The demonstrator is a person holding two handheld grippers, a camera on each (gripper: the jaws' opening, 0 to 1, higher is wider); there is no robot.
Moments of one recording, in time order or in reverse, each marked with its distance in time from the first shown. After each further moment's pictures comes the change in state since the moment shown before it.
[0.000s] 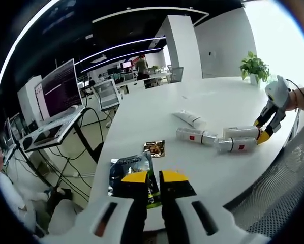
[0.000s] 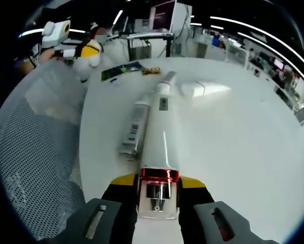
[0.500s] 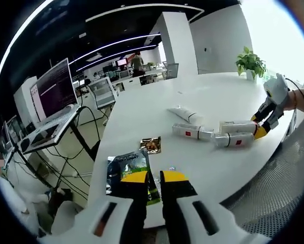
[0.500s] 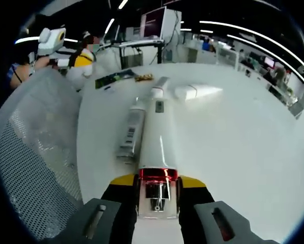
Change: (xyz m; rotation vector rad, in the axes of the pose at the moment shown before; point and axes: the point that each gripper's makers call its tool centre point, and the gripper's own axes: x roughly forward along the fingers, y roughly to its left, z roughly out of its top) left arm -0.003 -0.003 -0.009 0.037 0.052 0.001; right arm 0.000 -0.002 0.001 0.045 -0.054 -0.039
